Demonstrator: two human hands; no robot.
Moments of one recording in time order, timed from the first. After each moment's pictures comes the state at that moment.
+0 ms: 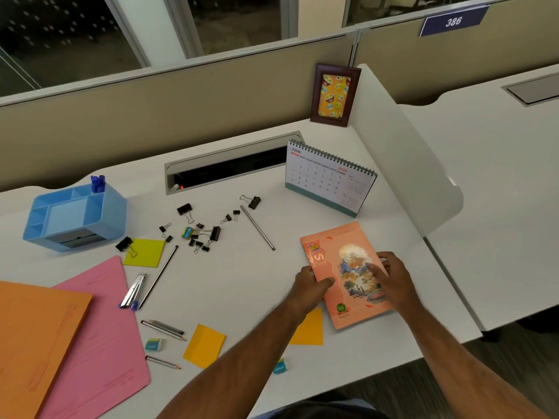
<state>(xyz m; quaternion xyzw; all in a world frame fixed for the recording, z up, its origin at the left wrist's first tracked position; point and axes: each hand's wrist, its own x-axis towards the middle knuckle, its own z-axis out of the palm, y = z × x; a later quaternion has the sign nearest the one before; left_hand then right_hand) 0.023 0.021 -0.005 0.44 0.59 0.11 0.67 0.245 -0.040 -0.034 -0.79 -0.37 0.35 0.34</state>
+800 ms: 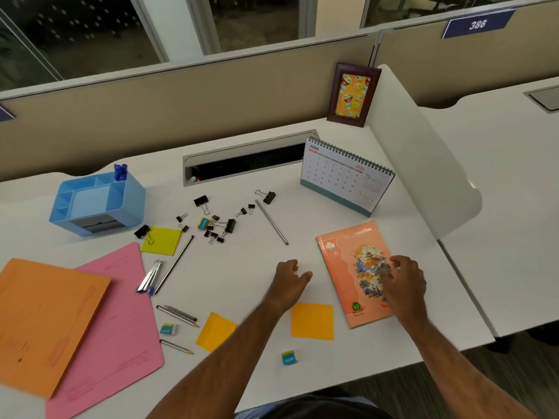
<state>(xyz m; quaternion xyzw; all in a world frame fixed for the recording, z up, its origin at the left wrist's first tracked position) -0.053 0.037 -0.013 0.58 0.62 0.11 0.52 0.217 -0.050 -0.036 -0.87 -0.41 0.17 0.23</state>
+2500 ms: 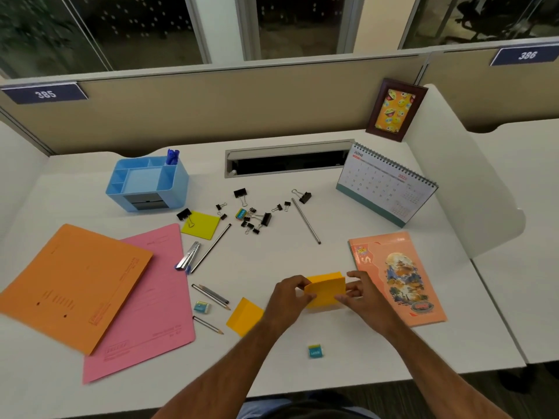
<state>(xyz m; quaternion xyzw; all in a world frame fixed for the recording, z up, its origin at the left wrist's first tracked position) -0.139 -0.006 -0.003 0.61 0.59 0.19 0.49 0.090 -0.040 -0.017 -0.68 -0.47 0.50 0.28</state>
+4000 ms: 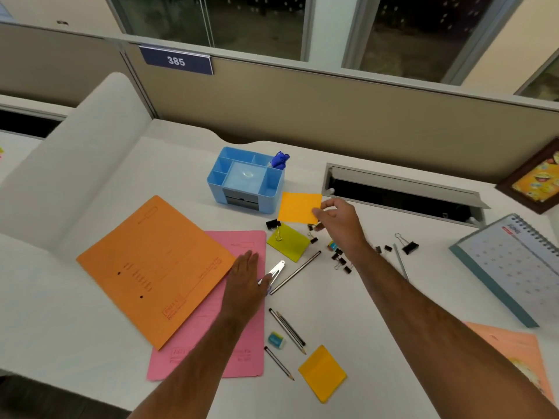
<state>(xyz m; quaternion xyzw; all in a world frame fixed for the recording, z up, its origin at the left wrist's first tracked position) -0.423 0.086 -0.046 0.58 0.75 0.14 0.27 -0.218 0.248 0.065 -0.60 -0.55 0.49 0.31</state>
